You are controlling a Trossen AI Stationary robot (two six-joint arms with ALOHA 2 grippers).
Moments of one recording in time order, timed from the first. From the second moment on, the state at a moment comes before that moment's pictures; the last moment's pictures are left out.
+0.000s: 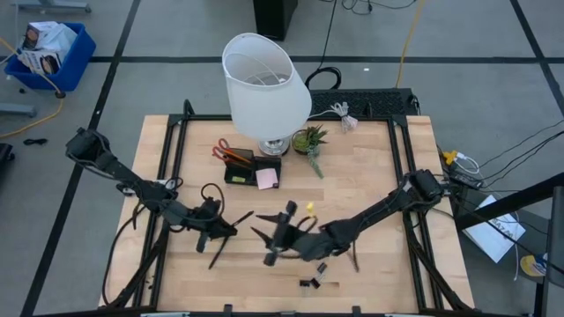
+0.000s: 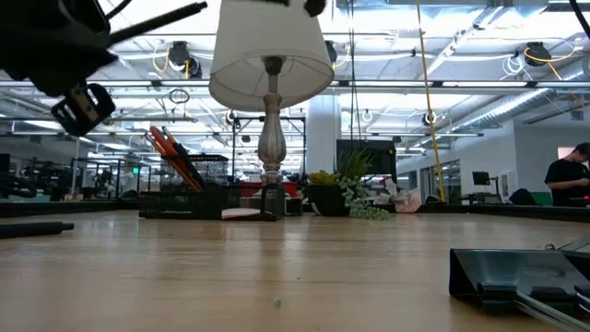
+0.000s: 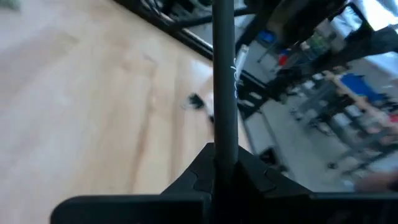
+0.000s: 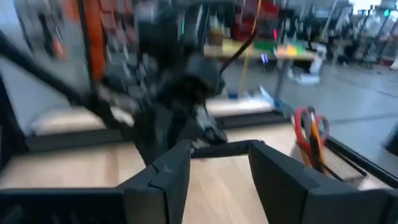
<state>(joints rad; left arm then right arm) -0.59 1.04 0.20 0.63 -0.28 -0.70 0.45 1.99 1.38 0.41 0.83 0.05</state>
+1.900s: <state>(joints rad) -0.63 1.04 0.20 0.73 -0.44 -0.55 0.20 2.07 1.16 1.20 0.15 0.27</state>
